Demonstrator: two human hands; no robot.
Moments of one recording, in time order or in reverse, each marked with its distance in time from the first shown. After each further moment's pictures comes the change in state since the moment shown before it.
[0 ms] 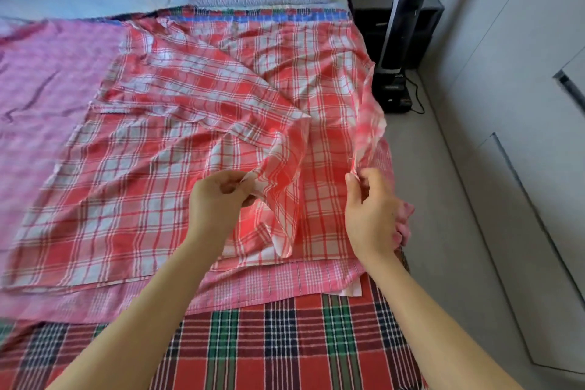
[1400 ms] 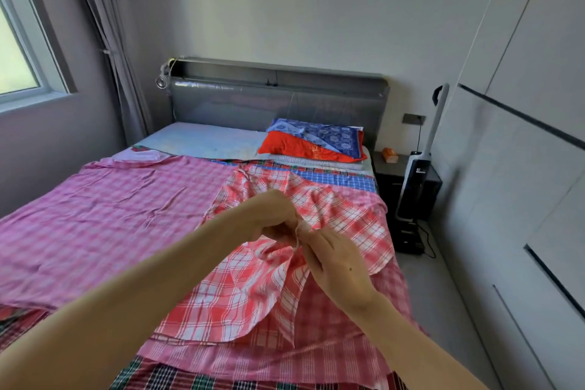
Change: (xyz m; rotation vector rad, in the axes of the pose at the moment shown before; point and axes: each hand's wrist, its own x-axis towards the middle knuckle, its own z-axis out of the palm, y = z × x) left_hand -0.146 0.275 -0.238 0.324 -0.425 0.005; right_hand -0.033 -0.365 -0.105 0.040 -0.126 -1.005
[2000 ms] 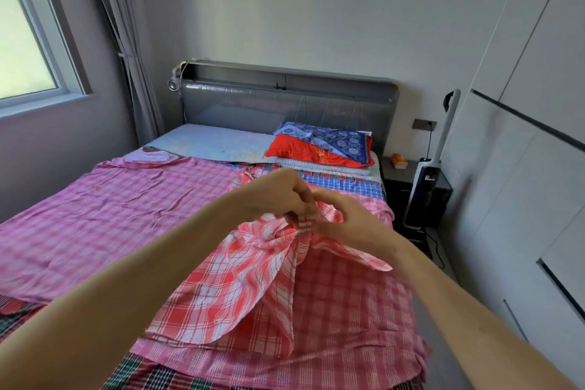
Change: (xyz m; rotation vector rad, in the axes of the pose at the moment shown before) left_hand -0.003 0.036 -0.012 0.266 -0.001 0.369; right_hand 0.069 0.049 -0.051 0.644 -0.653 0.459
